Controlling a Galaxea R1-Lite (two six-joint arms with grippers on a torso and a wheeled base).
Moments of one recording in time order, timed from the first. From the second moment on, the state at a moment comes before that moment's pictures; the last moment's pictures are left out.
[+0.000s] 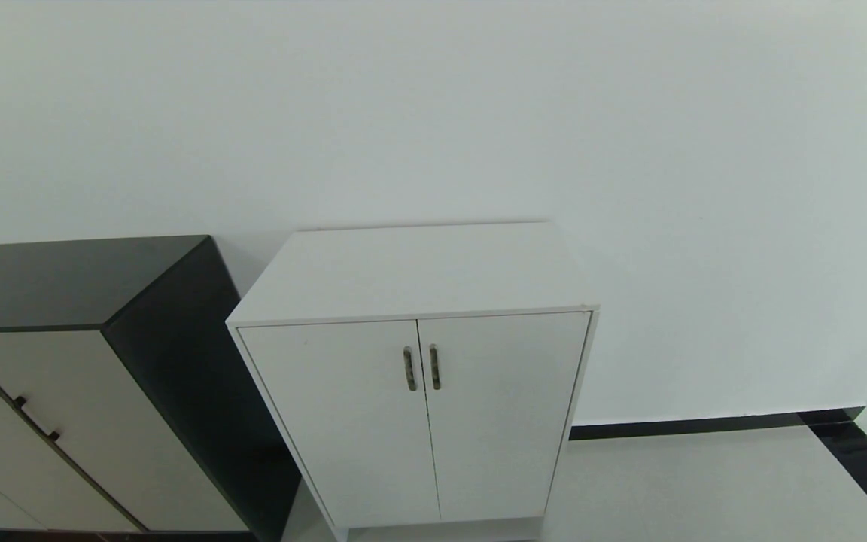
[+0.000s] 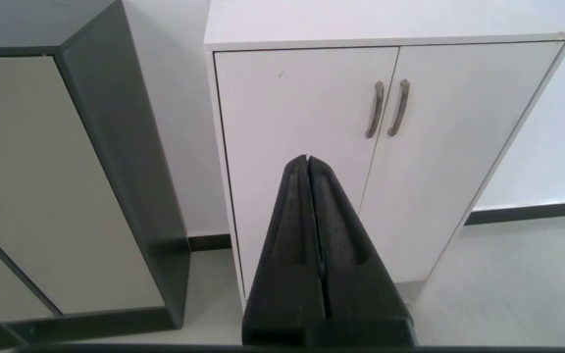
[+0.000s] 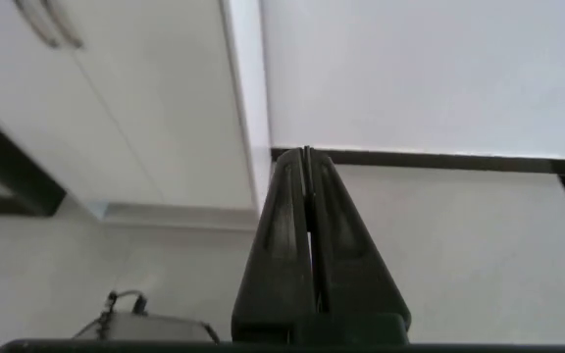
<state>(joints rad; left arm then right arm) 0.00 0.00 0.00 0.00 -0.03 -0.01 0.08 0.19 0.00 0.00 -0.02 -0.02</state>
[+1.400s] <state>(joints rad) 0.00 0.00 0.00 0.00 -0.03 -0.01 0.00 0.00 0.00 0.00 -0.02 0.03</state>
